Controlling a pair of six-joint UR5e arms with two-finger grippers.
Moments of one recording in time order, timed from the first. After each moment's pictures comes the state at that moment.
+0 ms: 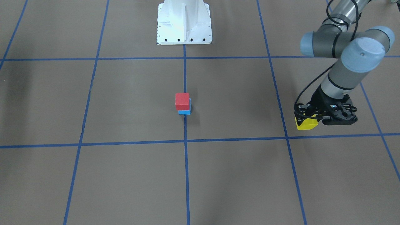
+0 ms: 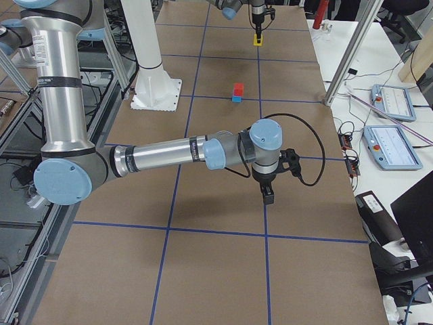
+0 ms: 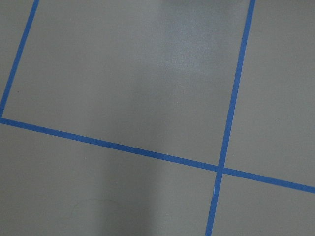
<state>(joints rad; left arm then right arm) -0.96 -2.02 -1.71 -1.64 -2.06 -0.84 1.51 -1.51 1.71 -1.51 2.36 0.03</state>
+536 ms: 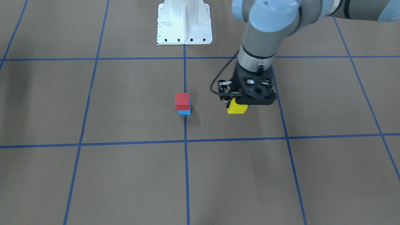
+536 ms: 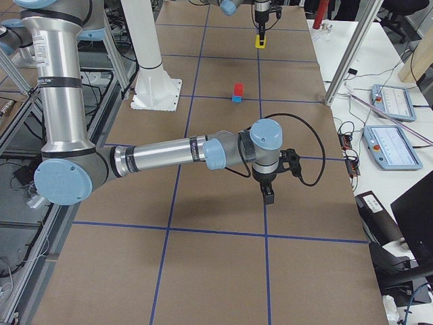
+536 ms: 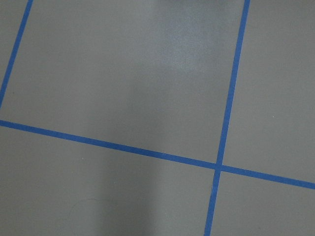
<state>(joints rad) -0.77 -2.49 -1.65 -1.33 -1.99 -1.01 1.51 -1.51 1.71 -1.51 2.36 0.03</state>
